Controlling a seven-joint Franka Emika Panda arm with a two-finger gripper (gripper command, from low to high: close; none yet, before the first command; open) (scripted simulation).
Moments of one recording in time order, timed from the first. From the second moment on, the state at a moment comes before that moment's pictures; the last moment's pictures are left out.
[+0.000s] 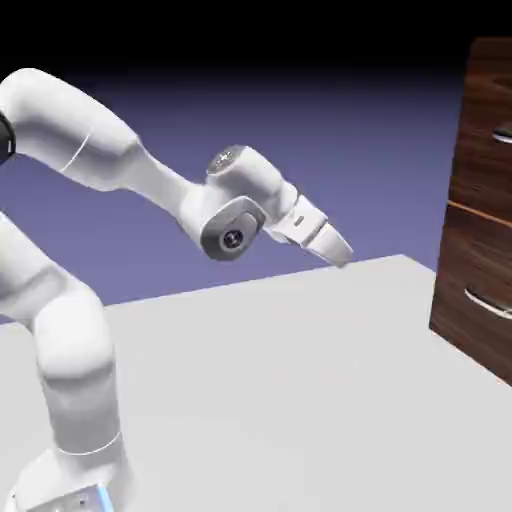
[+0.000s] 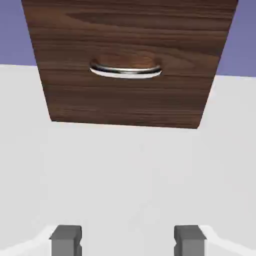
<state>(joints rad) 0.03 -0.53 -0.04 -2.78 0.05 3.03 0.75</state>
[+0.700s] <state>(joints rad) 0.32 0.19 -0.69 -2.17 0.97 2.89 1.00</state>
